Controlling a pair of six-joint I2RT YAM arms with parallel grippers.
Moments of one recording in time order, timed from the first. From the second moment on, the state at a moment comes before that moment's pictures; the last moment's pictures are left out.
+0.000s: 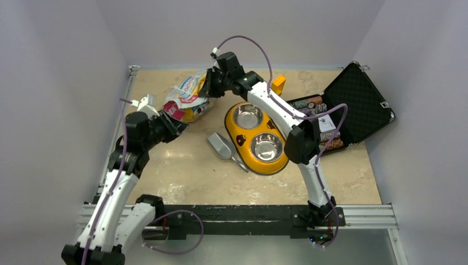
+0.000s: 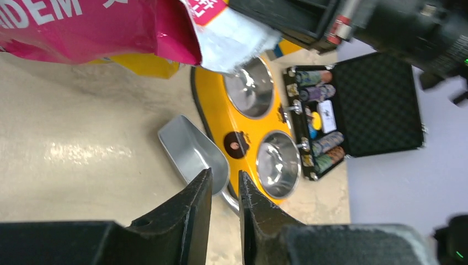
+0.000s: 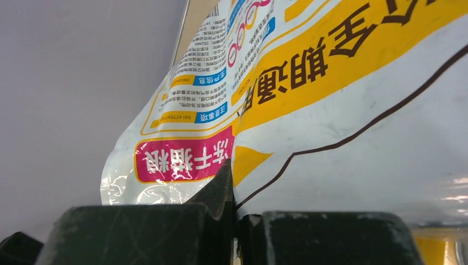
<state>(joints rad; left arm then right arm) -0.17 0.86 0.80 -0.37 0.25 -0.73 0.71 2.22 2.23 -0.56 -0.24 0.71</state>
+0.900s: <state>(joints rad) -0.17 0.61 1.25 -1.09 0.21 -0.64 0.82 1.88 1.89 -0.78 -0.44 0.42</state>
